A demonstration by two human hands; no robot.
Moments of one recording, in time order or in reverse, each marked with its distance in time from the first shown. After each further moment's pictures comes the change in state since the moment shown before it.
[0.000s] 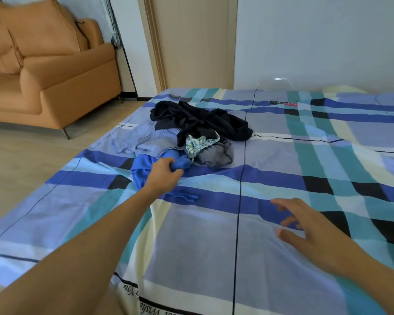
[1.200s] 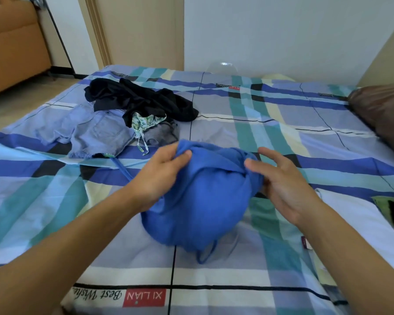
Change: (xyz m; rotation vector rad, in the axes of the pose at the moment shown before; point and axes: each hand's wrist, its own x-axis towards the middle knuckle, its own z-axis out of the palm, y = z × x) left_hand -0.123 0.157 0.014 -0.777 -0.486 0.176; right_hand -0.023 -0.020 -0.057 1.047 0.377 0.394
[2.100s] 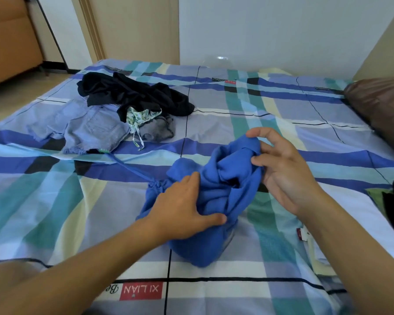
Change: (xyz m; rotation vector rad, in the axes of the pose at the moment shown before) left_hand -0.030 -0.040 0.041 0.881 -0.140 -0.026; right_hand -0.010 -0.014 -0.001 0.040 -0.247 -0.236
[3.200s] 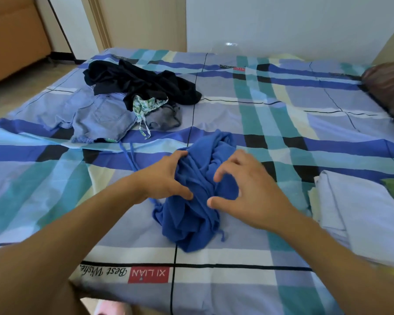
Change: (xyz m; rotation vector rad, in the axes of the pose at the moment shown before) left_hand 0.019 -0.042 -0.043 -0.392 -0.290 -0.308; right_hand -0.026 0.037 0.037 -1.170 -0.169 -0.163
